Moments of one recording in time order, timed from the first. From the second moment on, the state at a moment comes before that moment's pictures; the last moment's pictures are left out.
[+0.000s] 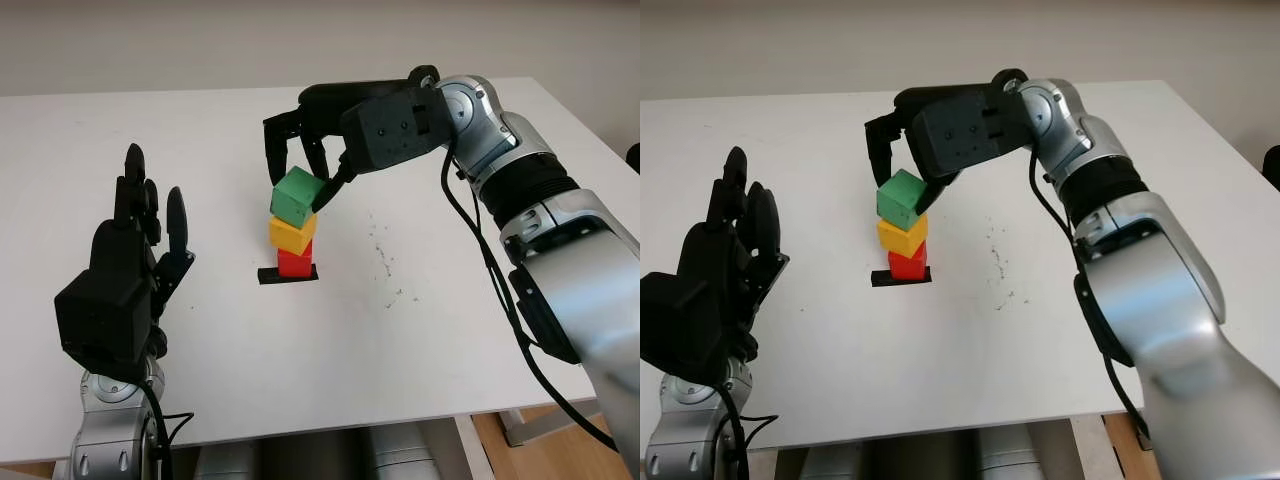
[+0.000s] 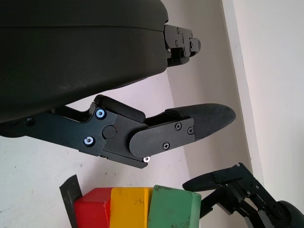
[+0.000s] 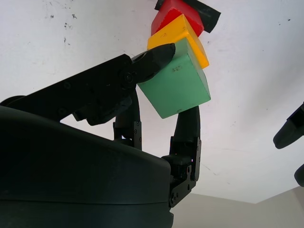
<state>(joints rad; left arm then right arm) 0.00 0.06 0.15 -0.51 0.14 0.35 0.09 -1.37 -0.34 0.37 1.10 -0.43 -0.56 0.69</state>
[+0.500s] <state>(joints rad) 0.00 0.06 0.15 -0.51 0.13 0.35 0.09 -1.37 -0.34 0.42 1.10 -0.49 -0.55 0.64</state>
